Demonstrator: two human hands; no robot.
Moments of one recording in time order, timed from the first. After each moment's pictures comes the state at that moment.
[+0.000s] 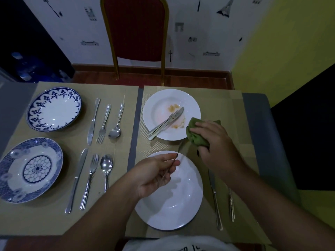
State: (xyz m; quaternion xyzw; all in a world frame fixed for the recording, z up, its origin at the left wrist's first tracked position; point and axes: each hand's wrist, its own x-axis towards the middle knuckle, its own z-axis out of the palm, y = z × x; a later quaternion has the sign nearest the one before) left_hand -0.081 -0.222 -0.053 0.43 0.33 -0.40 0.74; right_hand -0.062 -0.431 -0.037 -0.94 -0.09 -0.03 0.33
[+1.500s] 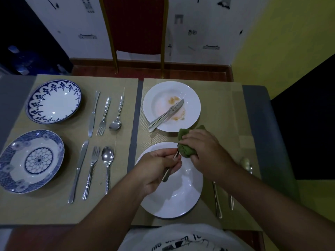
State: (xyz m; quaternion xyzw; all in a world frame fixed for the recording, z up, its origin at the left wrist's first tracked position) left_hand -0.103 -0.229 -0.057 0.47 0.28 -0.34 0.76; right_hand -0.086 -0.418 -0.054 -0.94 -0.20 0.04 0.26
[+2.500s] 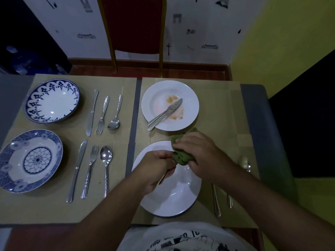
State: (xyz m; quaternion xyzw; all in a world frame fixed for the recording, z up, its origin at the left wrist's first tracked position) left_hand -0.107 -0.234 -0.067 0.62 0.24 -0.35 0.66; right_hand -0.094 -0.420 -0.052 -0.92 -0.27 0.06 0.28
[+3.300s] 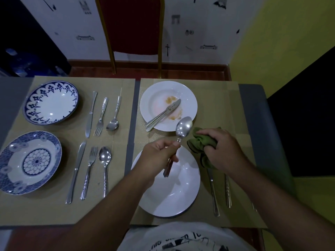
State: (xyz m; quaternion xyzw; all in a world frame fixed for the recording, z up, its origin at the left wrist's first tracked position) left_hand -0.093 -0.243 -0.052 0.69 0.17 -0.27 0.65; right_hand -0.089 -0.456 -0.057 -0.92 0.00 0.03 0.38
